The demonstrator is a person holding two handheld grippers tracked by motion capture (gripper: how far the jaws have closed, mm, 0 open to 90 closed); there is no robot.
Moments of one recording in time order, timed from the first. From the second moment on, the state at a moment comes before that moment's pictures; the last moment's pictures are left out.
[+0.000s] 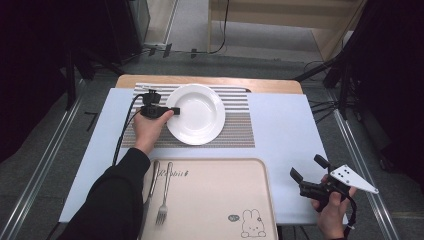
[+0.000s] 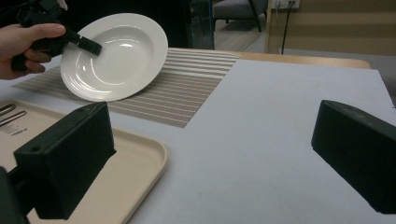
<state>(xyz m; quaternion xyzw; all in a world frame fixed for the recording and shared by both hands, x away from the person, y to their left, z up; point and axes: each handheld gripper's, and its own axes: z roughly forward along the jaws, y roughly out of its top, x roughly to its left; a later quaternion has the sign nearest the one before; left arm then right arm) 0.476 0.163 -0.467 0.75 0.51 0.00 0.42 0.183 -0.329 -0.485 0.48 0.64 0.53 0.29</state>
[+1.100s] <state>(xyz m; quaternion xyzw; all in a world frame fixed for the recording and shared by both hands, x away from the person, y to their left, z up) 0.469 0.185 -0.446 0.71 0.52 -0.03 0.47 0.183 -0.328 -0.485 0.48 0.63 0.53 0.30</state>
